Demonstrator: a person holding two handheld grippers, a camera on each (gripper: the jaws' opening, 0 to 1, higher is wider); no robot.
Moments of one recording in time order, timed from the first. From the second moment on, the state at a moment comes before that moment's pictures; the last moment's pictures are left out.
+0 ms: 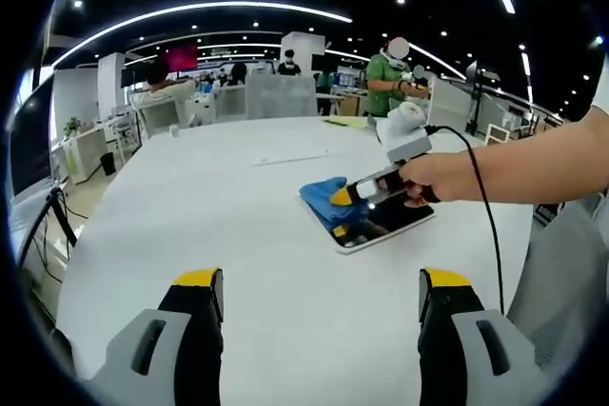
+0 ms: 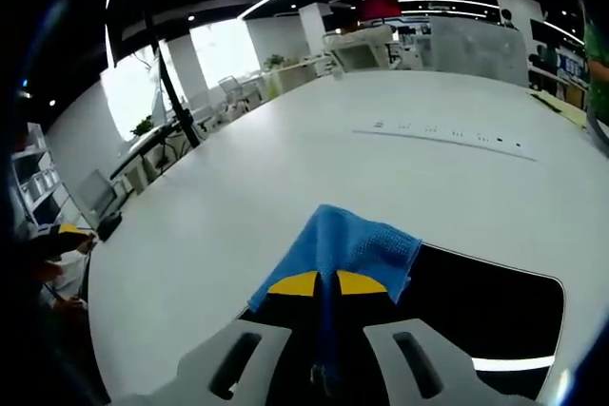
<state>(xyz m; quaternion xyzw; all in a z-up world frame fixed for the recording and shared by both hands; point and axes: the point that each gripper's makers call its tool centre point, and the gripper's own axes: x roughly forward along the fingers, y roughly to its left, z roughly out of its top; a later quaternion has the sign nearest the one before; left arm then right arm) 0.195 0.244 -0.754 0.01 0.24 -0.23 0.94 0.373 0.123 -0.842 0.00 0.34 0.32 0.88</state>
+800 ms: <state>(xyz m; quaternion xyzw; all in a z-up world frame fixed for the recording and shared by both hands) 0.191 0.238 -0.744 0.02 0.23 -0.24 0.94 0.348 0.124 -0.842 0.00 0.33 0.33 0.88</state>
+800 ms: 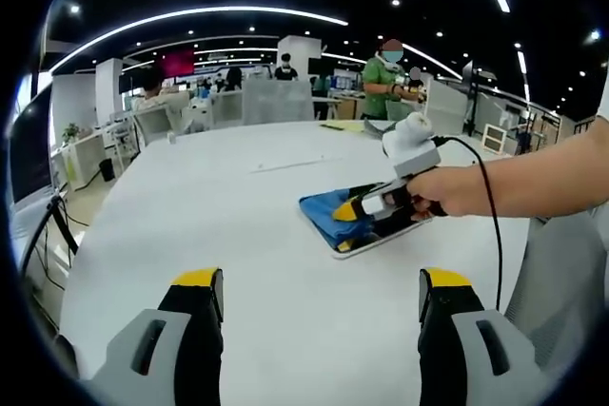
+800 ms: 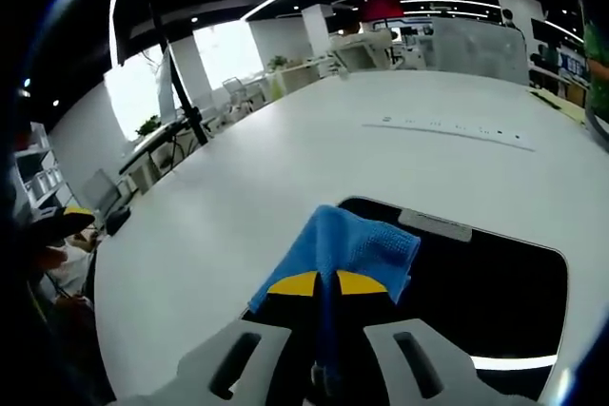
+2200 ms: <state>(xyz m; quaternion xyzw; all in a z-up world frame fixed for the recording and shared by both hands) 0.189 0.231 -0.741 0.02 0.23 -0.25 0.94 0.323 0.126 -0.843 -0.02 0.32 0.33 0.89</state>
